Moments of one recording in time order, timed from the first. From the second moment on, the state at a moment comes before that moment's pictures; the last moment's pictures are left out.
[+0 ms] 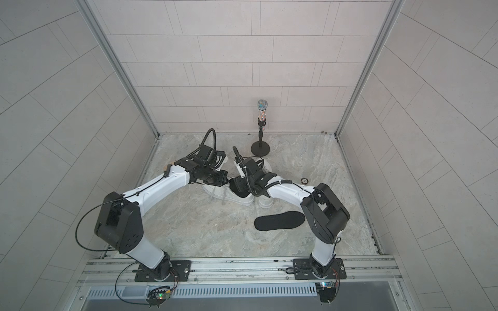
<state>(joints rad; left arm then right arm) -0.48 1.62 1.24 -0.68 0.31 -0.25 0.69 1.77 1.18 -0.15 0.00 0.15</state>
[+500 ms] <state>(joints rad) -0.47 1.61 1.23 -0.64 0.35 -0.19 0.67 1.95 1.31 -0.18 -0.08 0.13</state>
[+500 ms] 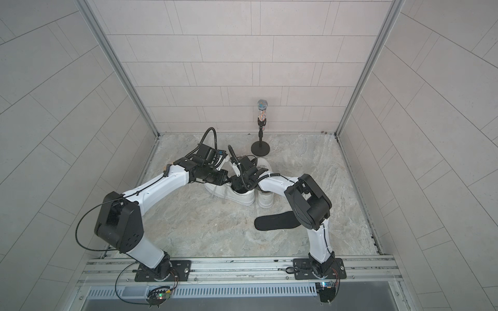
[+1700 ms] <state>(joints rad) -0.50 1.58 1.17 -0.54 0.16 -0.17 0.56 1.55 1.15 -0.58 -0.45 0.87</state>
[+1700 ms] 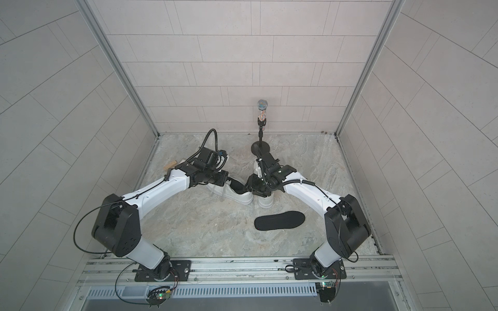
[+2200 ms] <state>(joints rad) -0.51 1.57 1.17 -0.55 0.16 -0.13 0.58 1.66 1.32 -0.68 -0.49 0.83</state>
